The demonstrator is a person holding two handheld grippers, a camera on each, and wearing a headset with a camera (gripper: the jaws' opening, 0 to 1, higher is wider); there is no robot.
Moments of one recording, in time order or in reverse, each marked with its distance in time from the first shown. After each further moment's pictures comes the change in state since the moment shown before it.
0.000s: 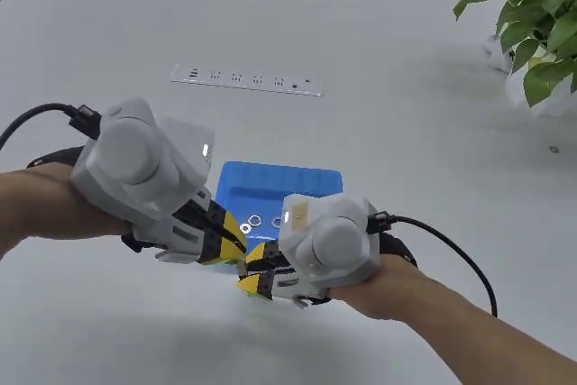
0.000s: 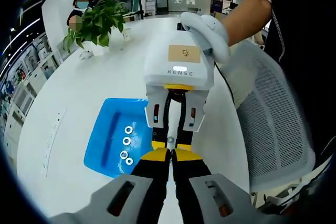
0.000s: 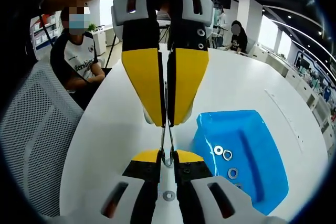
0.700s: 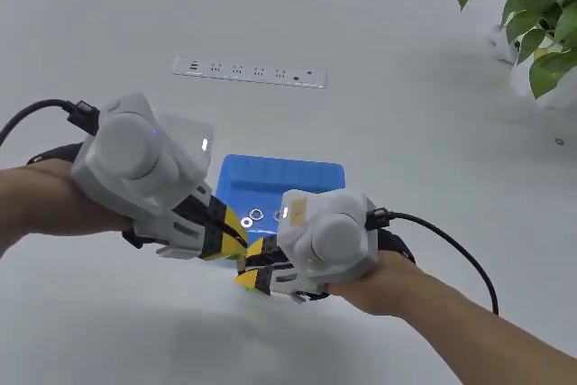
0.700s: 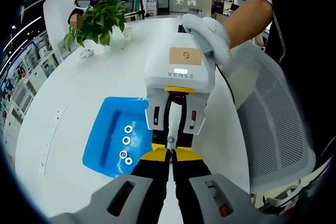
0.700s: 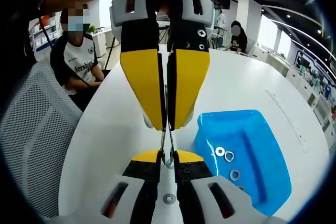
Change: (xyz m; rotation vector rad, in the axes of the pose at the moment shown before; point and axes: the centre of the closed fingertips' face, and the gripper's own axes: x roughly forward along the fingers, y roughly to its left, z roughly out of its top) left arm 0.002 0.003 -0.002 -0.014 -0.006 -0.003; right arm 0.004 -0.001 0.000 0.011 -0.013 0.006
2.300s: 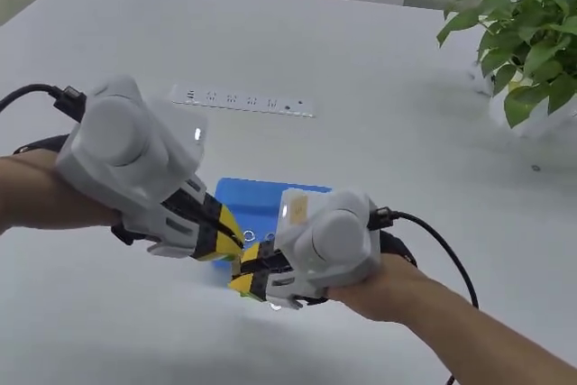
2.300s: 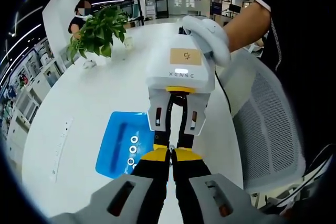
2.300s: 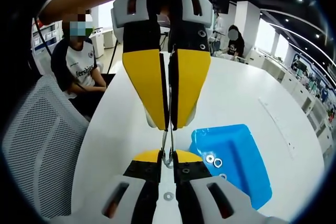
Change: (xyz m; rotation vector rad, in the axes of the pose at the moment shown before) left arm -0.030 -0.006 0.033 0.039 -0.023 0.028; right arm -0.030 0.002 0.031 -0.017 -0.011 -0.035
